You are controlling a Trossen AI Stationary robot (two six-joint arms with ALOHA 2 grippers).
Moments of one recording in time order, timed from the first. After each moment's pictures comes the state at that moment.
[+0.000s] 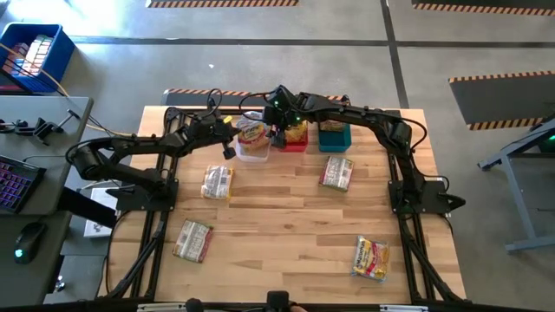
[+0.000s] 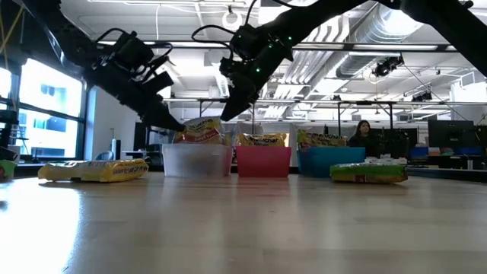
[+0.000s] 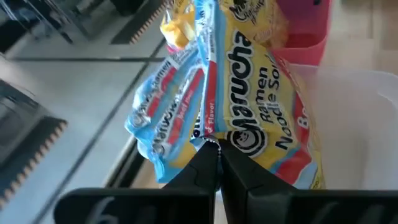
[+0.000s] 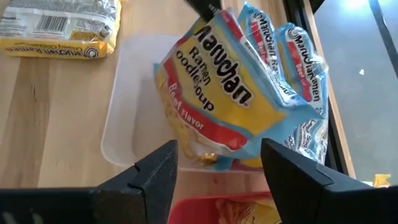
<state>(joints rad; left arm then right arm) 0.68 1.30 0.45 0.37 0.05 0.44 -0.44 2.11 1.83 -0.61 -0.17 -0.37</state>
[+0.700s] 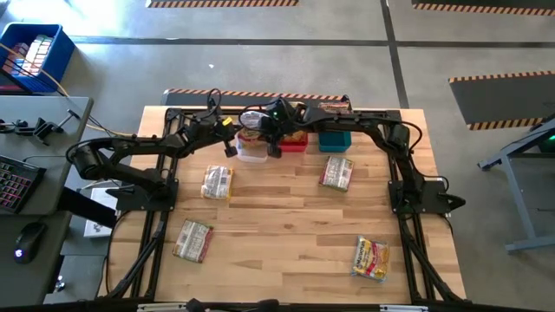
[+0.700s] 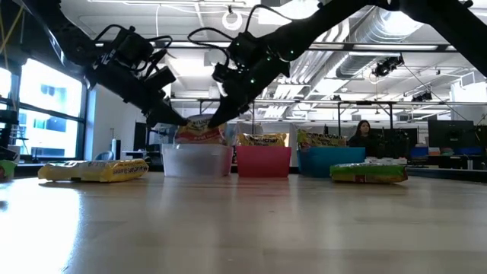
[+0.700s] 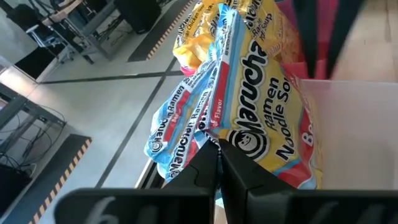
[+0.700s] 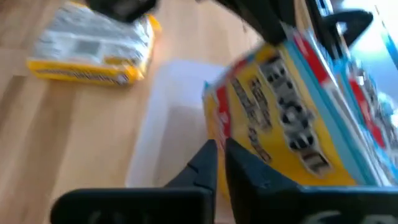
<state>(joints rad) 0.65 1.30 0.45 0.44 -0.01 0.52 -0.40 2.12 1.69 -0.33 -0.25 -0.36</state>
